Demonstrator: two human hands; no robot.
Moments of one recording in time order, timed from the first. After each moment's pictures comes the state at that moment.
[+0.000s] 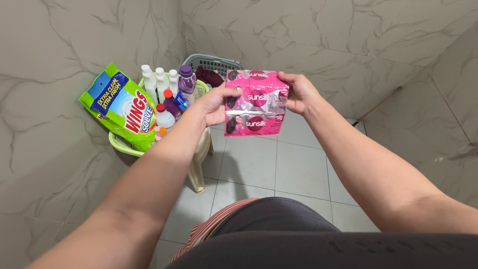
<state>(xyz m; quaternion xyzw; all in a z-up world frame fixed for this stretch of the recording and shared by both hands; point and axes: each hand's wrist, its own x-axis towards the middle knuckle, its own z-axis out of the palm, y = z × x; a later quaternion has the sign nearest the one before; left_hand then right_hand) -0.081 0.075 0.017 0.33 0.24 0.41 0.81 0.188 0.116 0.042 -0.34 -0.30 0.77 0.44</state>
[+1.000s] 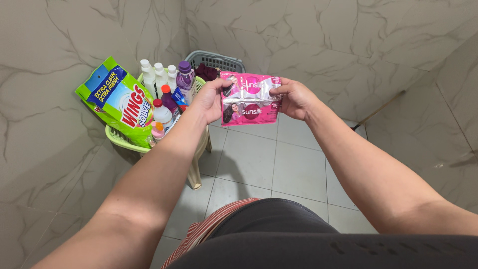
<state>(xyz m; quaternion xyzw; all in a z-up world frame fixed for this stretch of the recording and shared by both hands) -0.068 0.086 -0.002 0.25 0.24 0.50 0.79 0.197 0.084 0.055 -0.41 -0.46 0.70 0.35</state>
